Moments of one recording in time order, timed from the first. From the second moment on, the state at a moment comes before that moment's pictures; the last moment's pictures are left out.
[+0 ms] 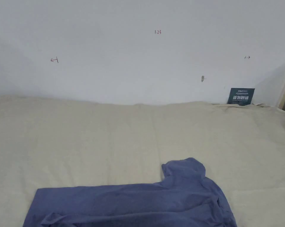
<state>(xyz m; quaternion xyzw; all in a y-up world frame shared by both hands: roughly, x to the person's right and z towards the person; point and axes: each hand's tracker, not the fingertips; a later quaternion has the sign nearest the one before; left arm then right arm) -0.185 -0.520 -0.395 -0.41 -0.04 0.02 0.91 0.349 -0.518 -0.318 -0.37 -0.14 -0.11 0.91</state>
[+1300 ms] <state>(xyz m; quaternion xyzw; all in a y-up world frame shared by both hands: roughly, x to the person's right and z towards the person) -0.236 -0.337 -0.197 -0.16 -0.09 0.10 0.98 0.296 -0.342 -0.126 -0.13 -0.05 0.05 0.99</state>
